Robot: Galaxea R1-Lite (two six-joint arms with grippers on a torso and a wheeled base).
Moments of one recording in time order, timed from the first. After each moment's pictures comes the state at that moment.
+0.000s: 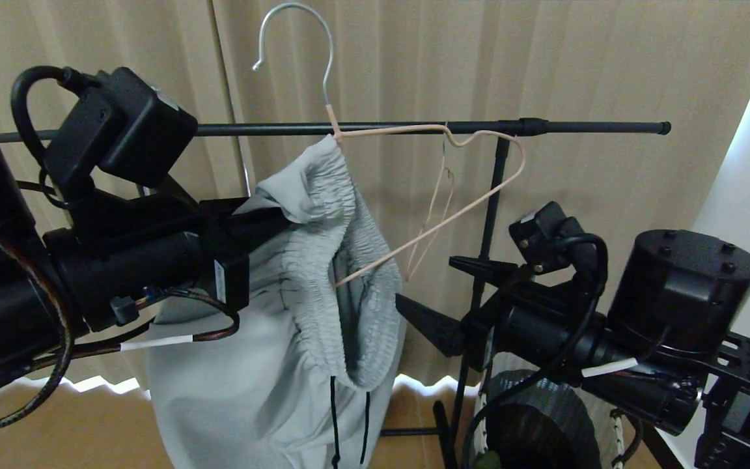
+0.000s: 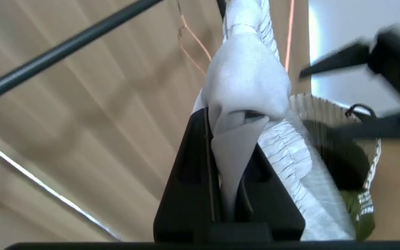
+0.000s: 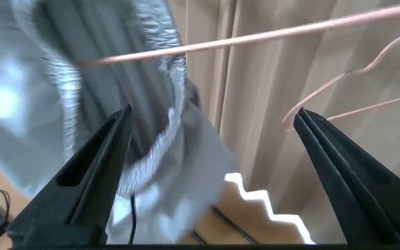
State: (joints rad) left arm -0.60 1.36 -0.80 -0.52 -0.08 0.34; right arm 0.76 1.70 -0.64 -0.95 0.03 0.07
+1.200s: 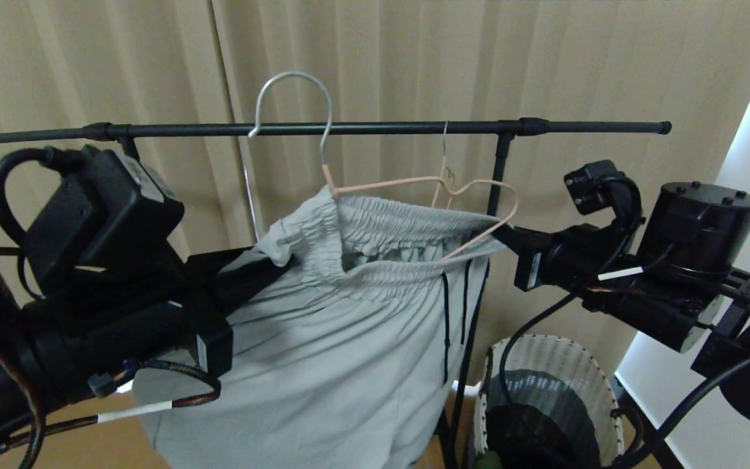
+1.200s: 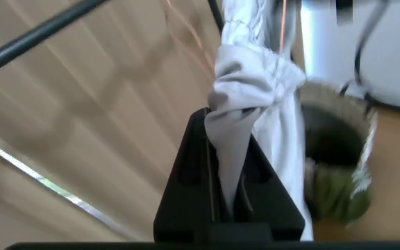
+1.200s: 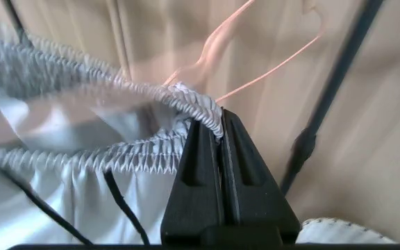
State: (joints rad) left arm -0.62 1.29 -0.61 -0.59 -0.07 0.40; right arm 0.44 1.71 -0.74 -0.87 -0.02 0.07
